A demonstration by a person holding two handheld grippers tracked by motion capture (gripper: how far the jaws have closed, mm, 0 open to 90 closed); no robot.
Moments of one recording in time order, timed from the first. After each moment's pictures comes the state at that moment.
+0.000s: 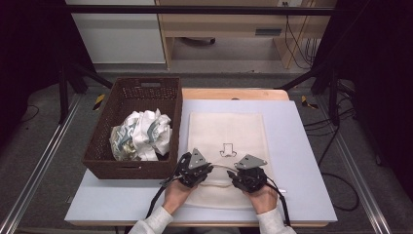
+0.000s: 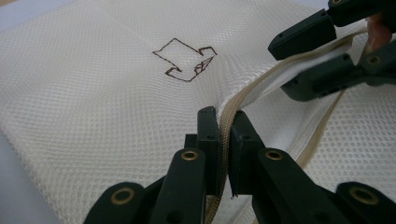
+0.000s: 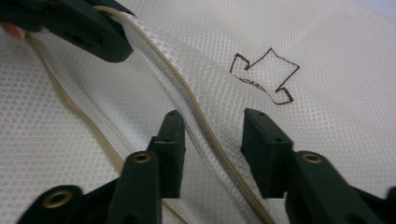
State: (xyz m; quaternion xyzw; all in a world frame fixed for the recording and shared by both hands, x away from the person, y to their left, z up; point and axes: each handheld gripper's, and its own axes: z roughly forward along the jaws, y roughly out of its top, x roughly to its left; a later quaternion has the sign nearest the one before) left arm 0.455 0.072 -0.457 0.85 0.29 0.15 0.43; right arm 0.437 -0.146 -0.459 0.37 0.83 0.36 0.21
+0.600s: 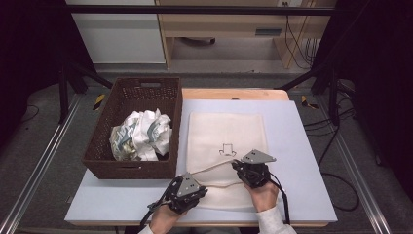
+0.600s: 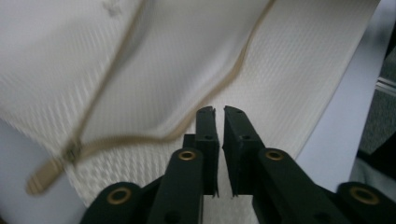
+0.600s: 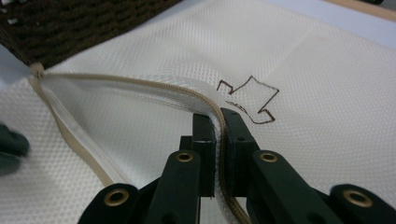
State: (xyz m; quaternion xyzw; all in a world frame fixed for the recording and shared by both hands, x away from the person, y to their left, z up) left arm 0.396 0.098 -0.479 0.87 0.26 0.12 0.40; right arm 0.440 -0.152 -0.441 0.39 0.79 0.42 0.22
